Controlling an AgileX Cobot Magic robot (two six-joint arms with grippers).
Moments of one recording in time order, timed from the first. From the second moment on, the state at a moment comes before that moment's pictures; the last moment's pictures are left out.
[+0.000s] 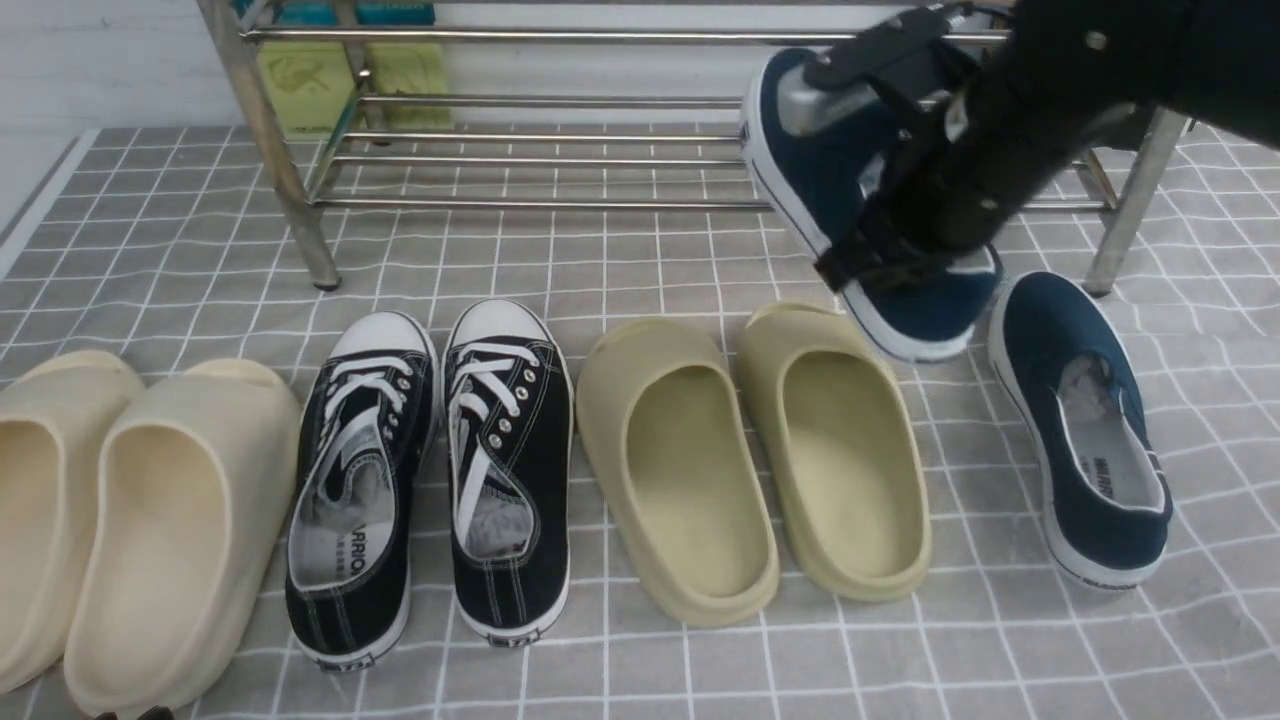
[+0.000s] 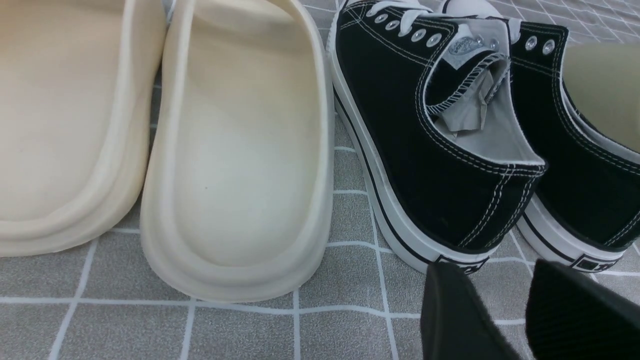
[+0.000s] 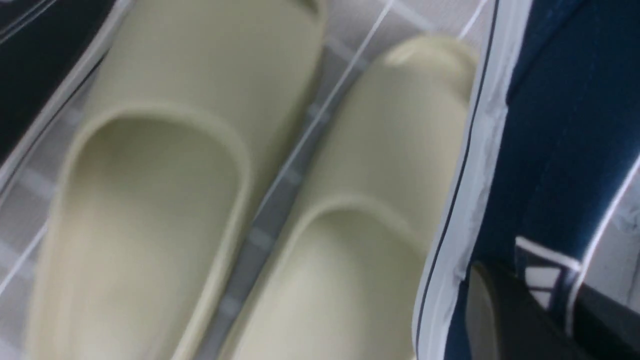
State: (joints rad) right arm 0.44 1.88 -1.69 -0.02 0.92 -0.09; left arm -0.10 -0.01 0.03 -0.12 0.40 -0.17
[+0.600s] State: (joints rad) right arm 0.31 2.35 -2.37 0.00 1.04 -0.09; left arm -0.10 -0.01 0.03 -0.12 0.40 -0.17
